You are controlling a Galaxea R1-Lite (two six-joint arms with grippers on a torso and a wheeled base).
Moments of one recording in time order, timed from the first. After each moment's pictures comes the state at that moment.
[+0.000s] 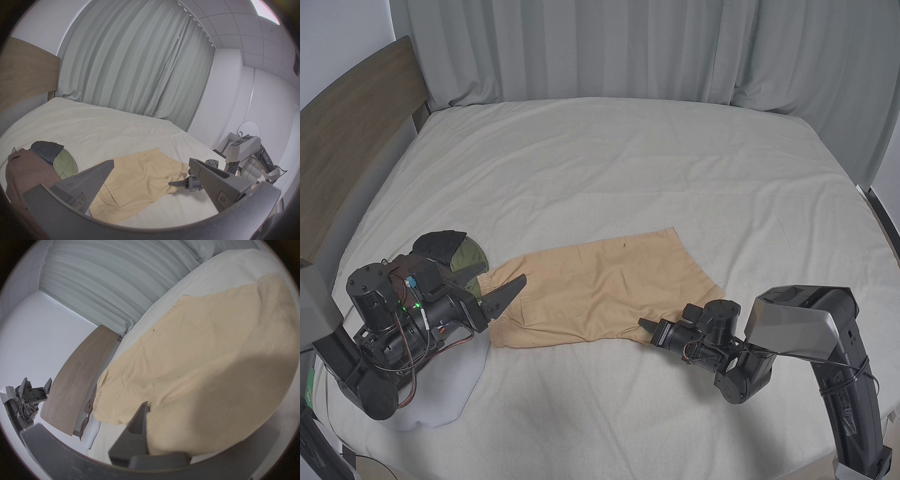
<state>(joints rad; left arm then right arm) -0.25 1.90 -0.36 -1.55 -0.36 -0.18 0.45 2.62 -0.98 -1.41 0.25 0.68</state>
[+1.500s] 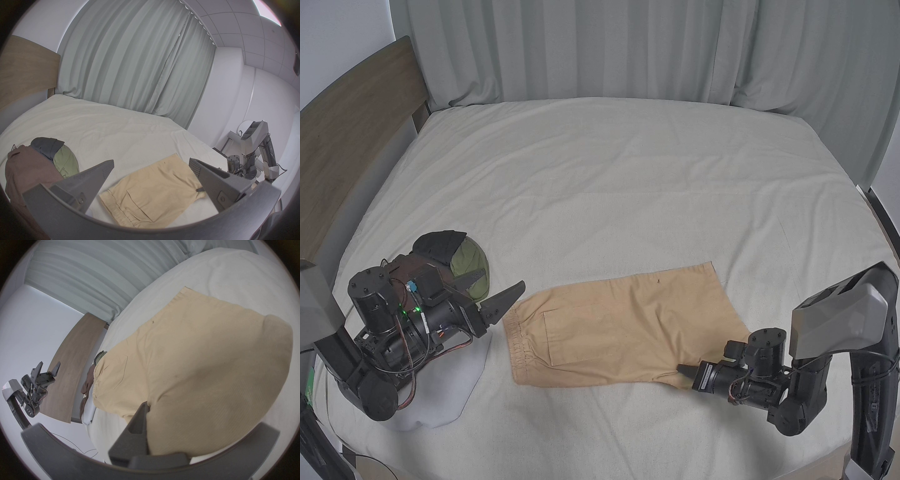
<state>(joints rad) -0.23 1.91 -0.34 -1.55 -0.38 -0.18 0.45 2.39 -0.38 -1.54 0.22 0.65</state>
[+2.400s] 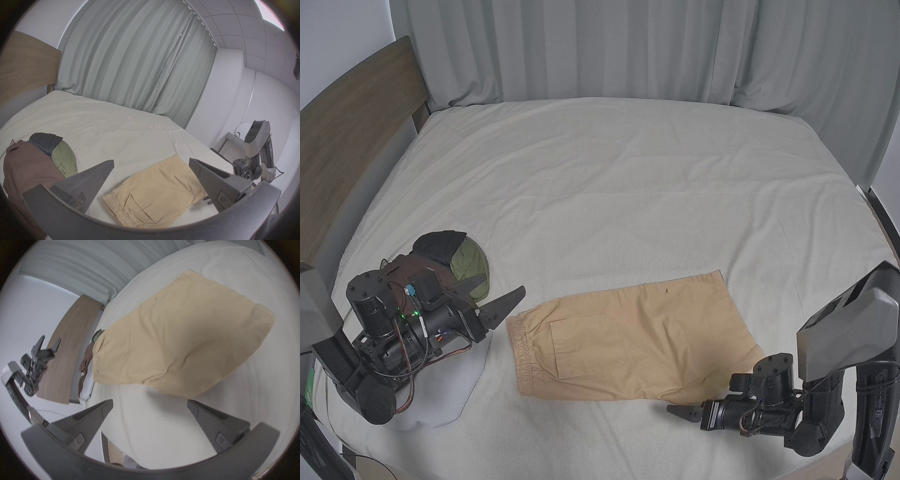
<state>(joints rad) -0.24 1.90 -0.32 -1.55 -0.40 -0.20 0.53 2.34 -0.15 -1.54 0.21 0.62</state>
